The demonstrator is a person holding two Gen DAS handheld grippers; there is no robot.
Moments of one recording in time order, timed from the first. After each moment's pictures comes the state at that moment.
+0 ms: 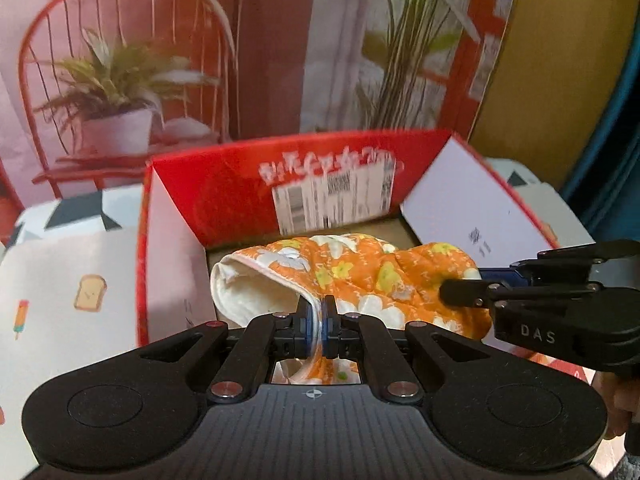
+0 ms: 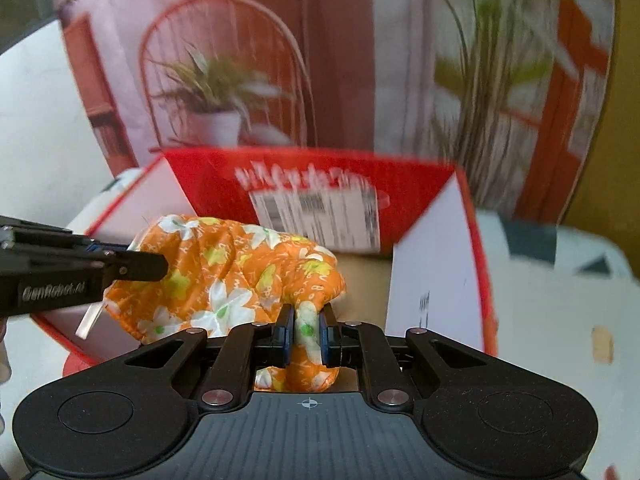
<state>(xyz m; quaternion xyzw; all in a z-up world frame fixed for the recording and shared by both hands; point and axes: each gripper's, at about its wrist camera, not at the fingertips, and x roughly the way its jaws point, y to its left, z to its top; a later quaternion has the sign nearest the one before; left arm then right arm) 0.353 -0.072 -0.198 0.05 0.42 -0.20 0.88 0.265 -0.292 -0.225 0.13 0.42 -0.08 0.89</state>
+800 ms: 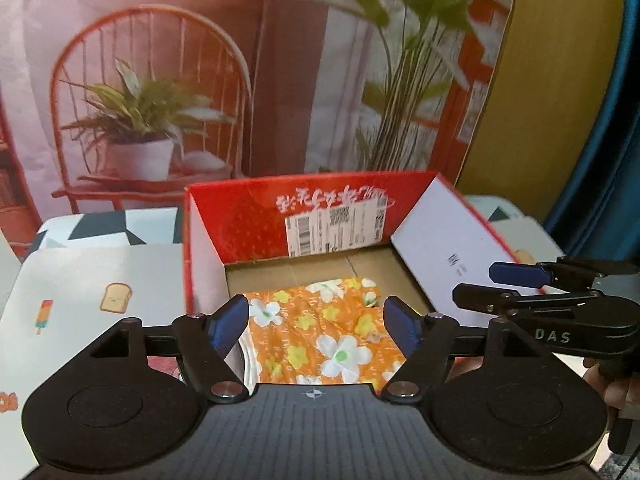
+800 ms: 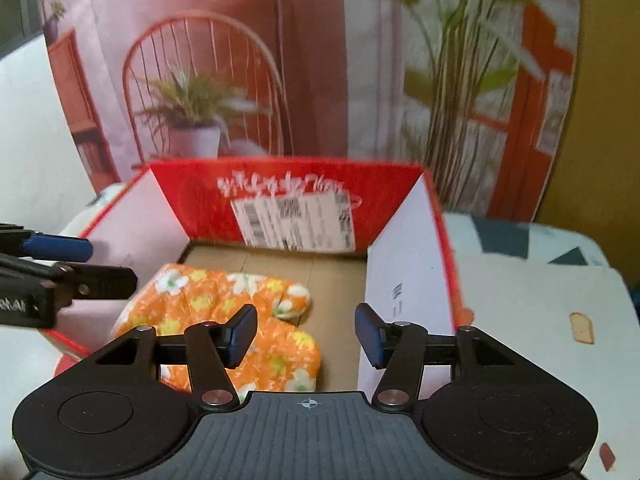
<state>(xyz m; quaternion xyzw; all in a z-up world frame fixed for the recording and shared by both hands) 0.302 -0.044 -0.162 0.02 0.36 -0.19 0.91 0.227 -0.287 -0.198 0.12 0.36 -0.12 0.92</state>
